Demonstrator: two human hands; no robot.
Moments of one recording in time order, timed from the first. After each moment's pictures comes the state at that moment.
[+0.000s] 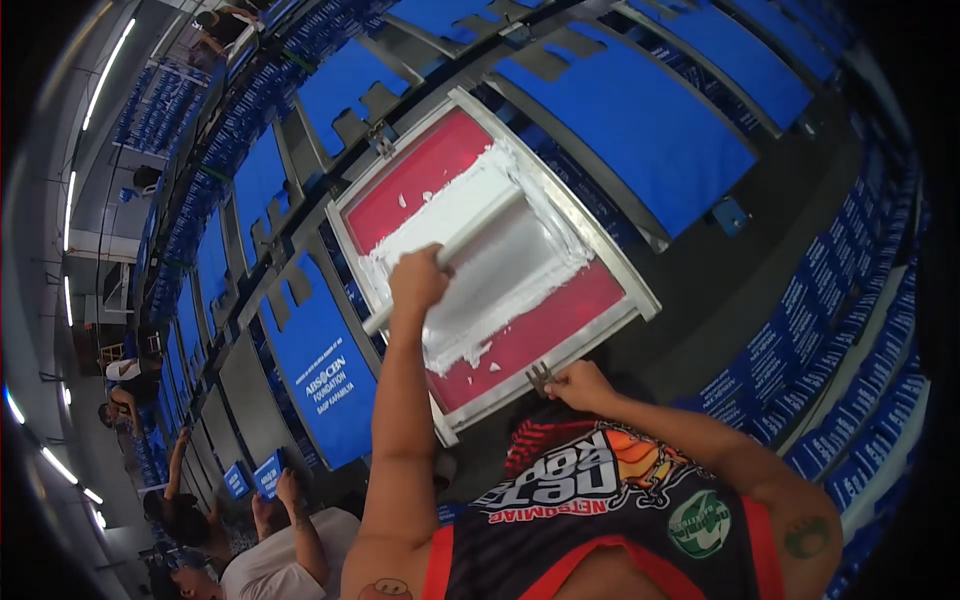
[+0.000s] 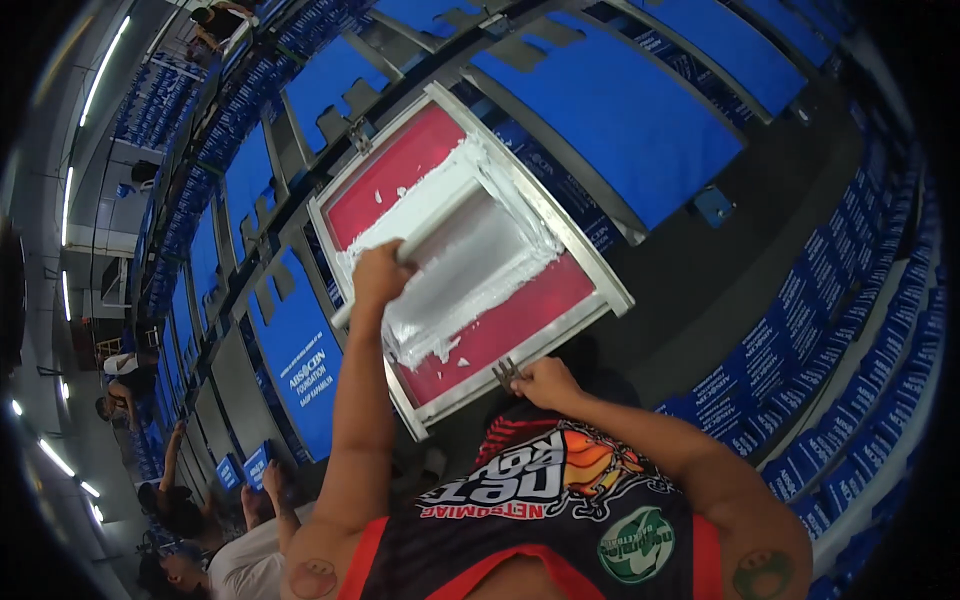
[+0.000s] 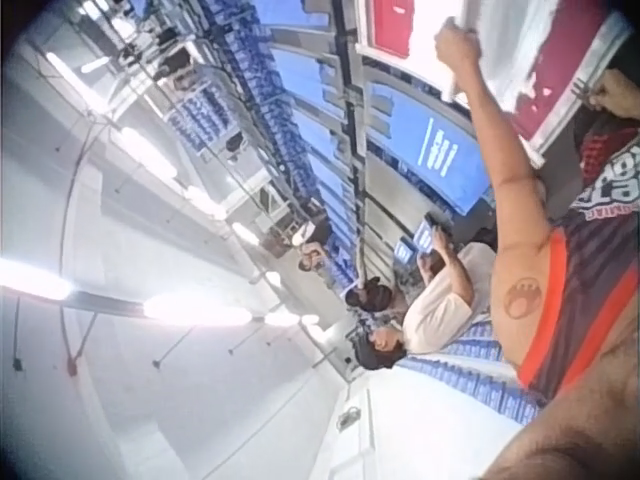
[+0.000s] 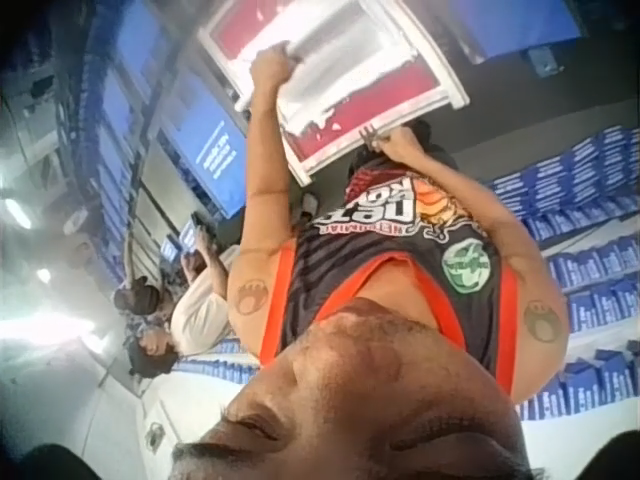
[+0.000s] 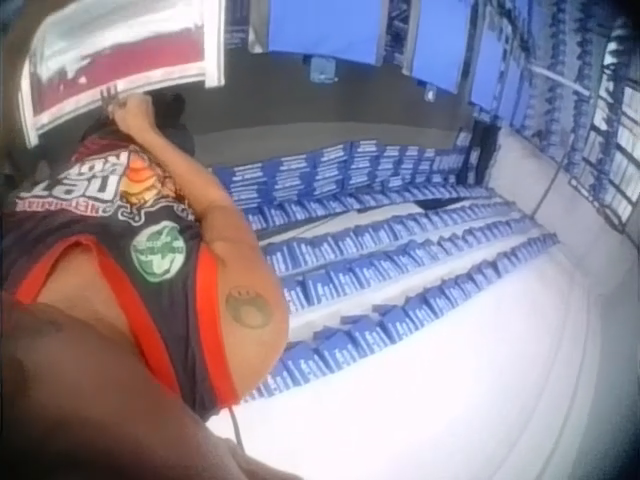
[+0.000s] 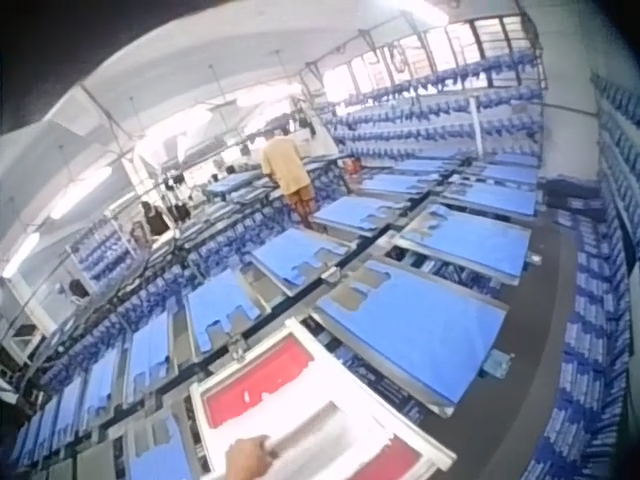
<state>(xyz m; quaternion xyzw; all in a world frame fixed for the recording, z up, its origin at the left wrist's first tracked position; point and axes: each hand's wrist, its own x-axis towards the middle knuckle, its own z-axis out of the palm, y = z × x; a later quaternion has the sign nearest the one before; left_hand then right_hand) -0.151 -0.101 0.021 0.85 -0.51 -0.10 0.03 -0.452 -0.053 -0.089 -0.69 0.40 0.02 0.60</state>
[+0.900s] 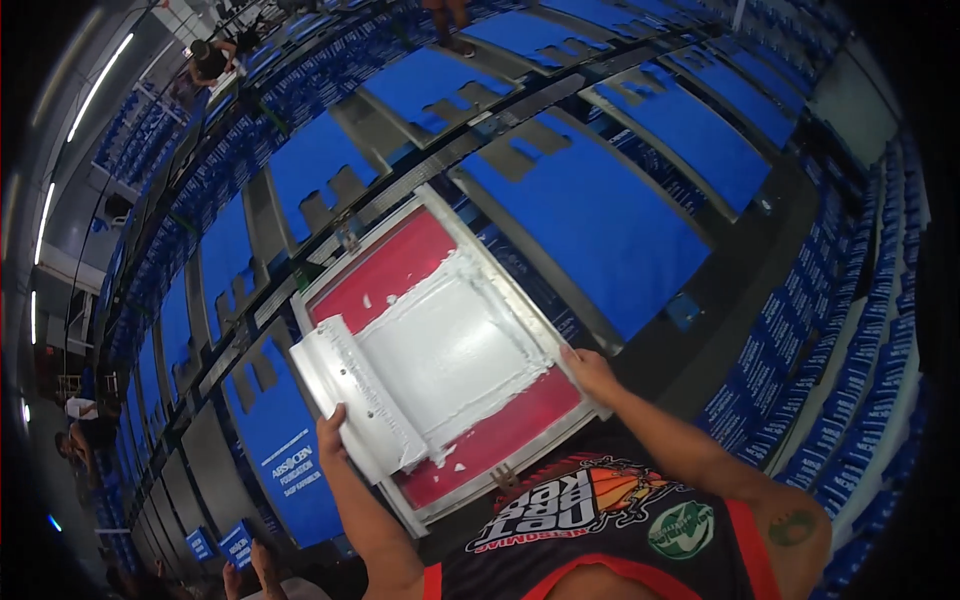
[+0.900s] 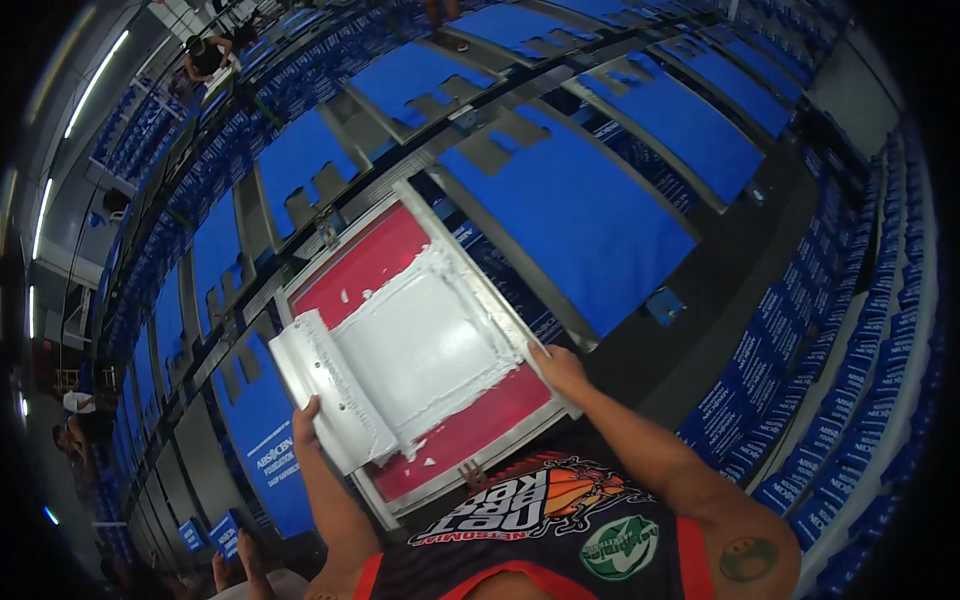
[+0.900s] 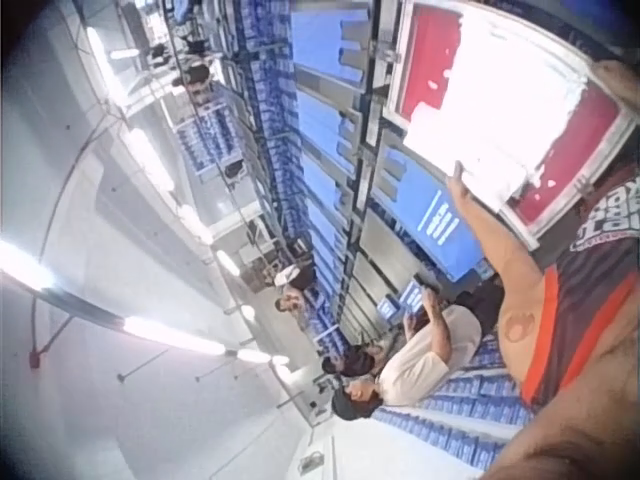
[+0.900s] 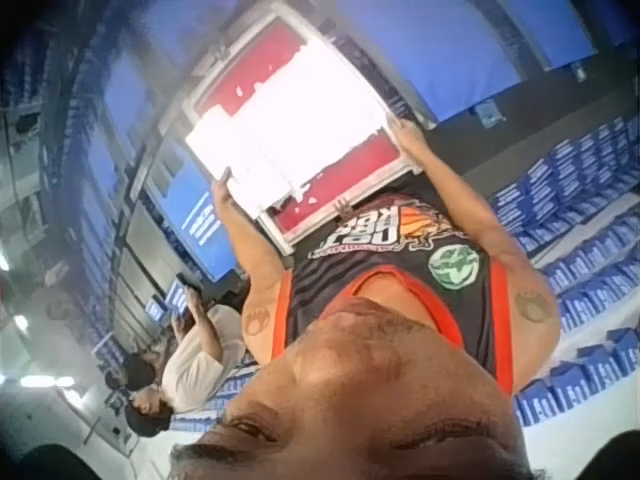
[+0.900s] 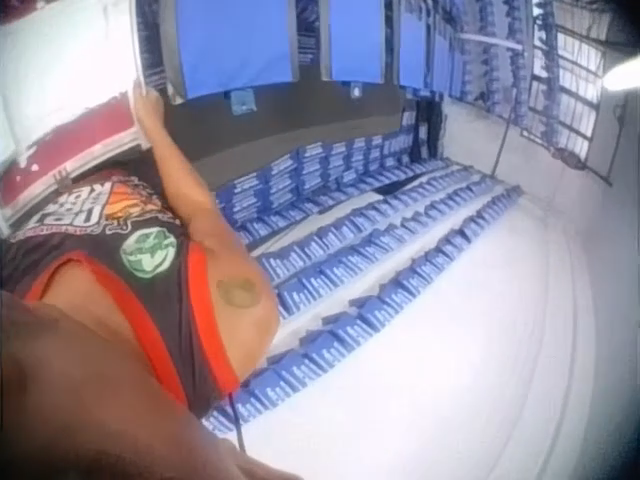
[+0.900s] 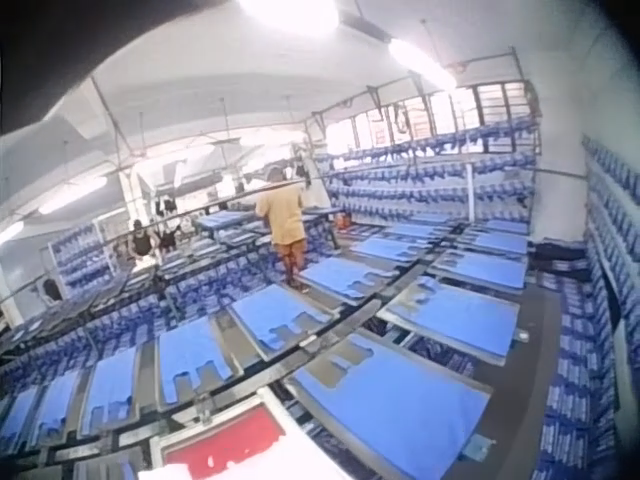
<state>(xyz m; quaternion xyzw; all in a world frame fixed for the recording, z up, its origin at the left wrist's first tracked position) -0.040 0.031 -0.055 0.69 -0.01 -0.39 0.61 -0.468 -0.240 -0.099 -0.63 0.60 -0.05 0.50</state>
